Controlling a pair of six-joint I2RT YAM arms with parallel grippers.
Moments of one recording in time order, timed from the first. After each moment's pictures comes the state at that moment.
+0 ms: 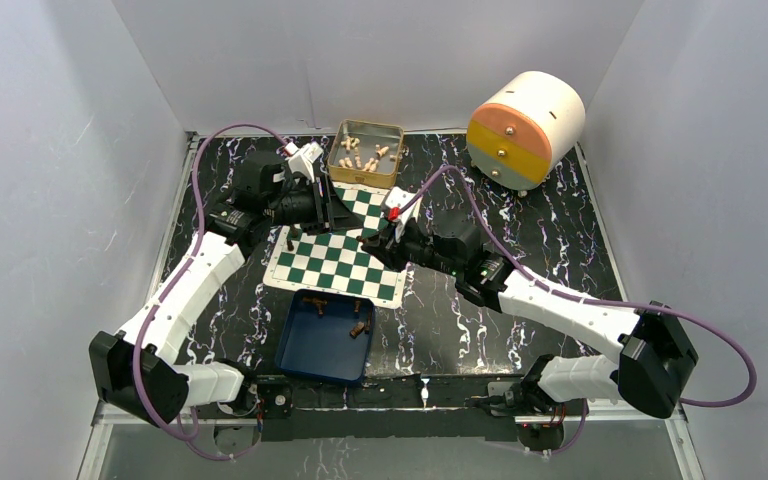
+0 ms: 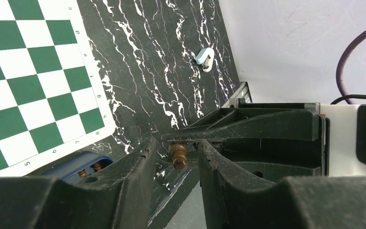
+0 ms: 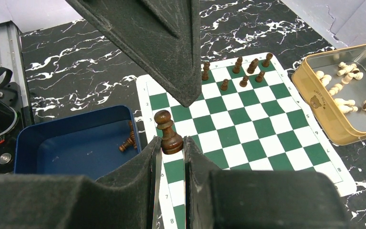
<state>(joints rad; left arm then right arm) -0.40 1.26 1.19 -0.50 0.63 -0.60 0.92 1.24 0.85 0.23 -0.23 -0.05</state>
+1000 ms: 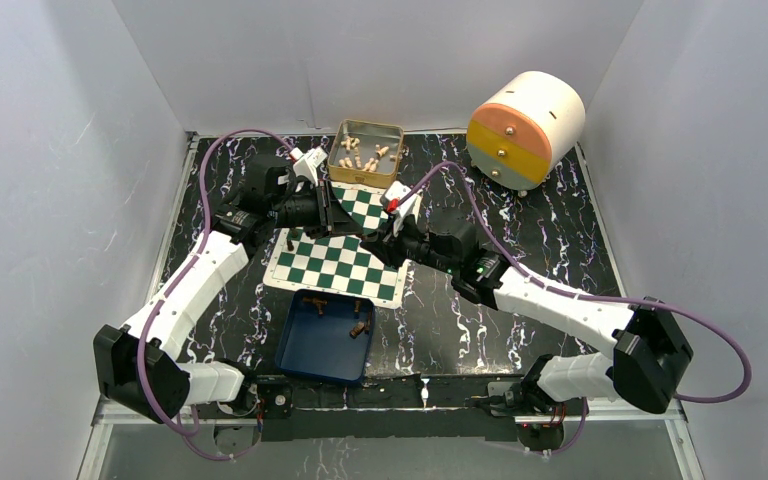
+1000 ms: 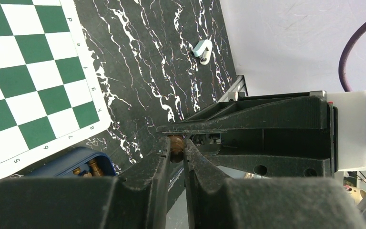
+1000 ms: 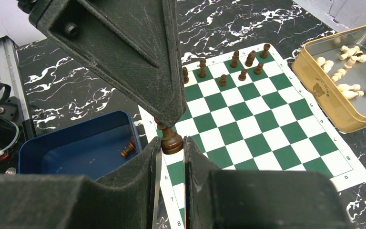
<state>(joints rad) -0.41 1.27 1.16 -0.48 0.66 -0.62 0.92 1.27 0.87 0.23 -0.18 0.03</state>
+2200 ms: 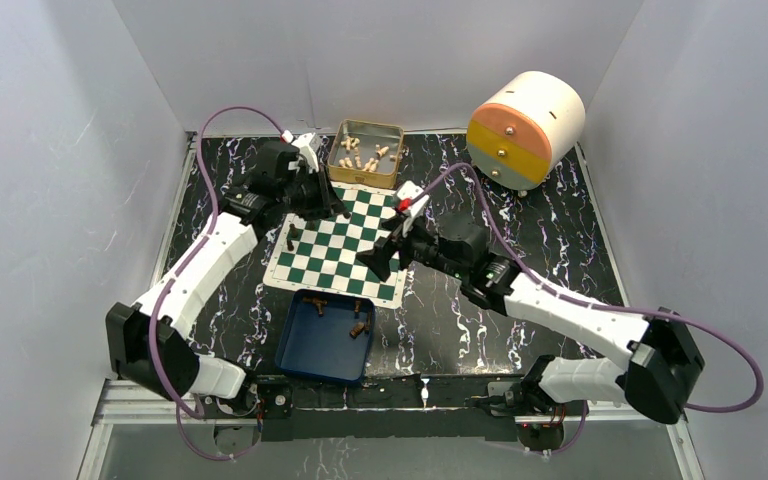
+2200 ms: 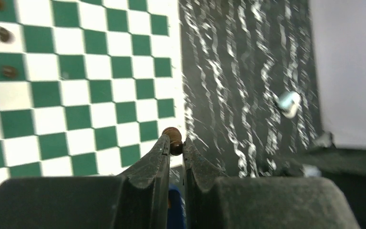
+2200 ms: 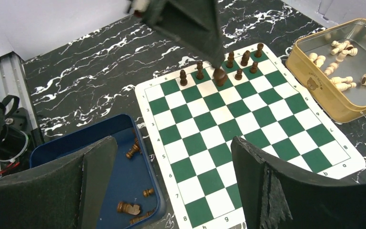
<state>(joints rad) -0.41 1.37 1.27 -0.56 0.31 -0.49 0.92 1.23 0.85 0.22 -0.14 0.08</state>
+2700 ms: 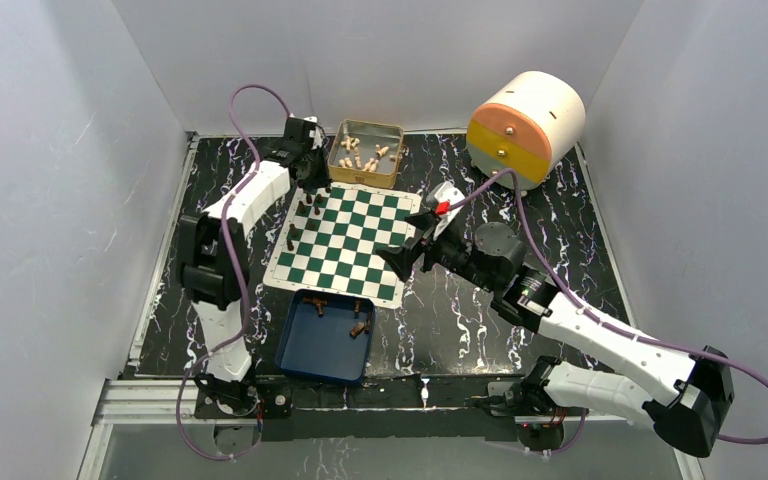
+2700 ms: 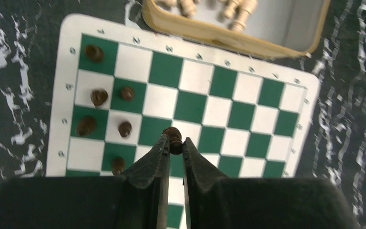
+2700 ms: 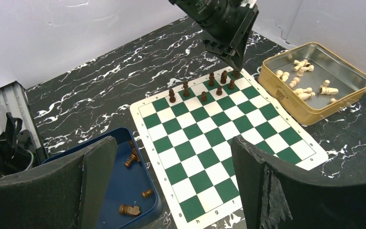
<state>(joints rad) -0.31 1.92 1.60 -0.50 0.01 -0.37 0.92 0.98 0.79 0.16 -0.07 0.09</state>
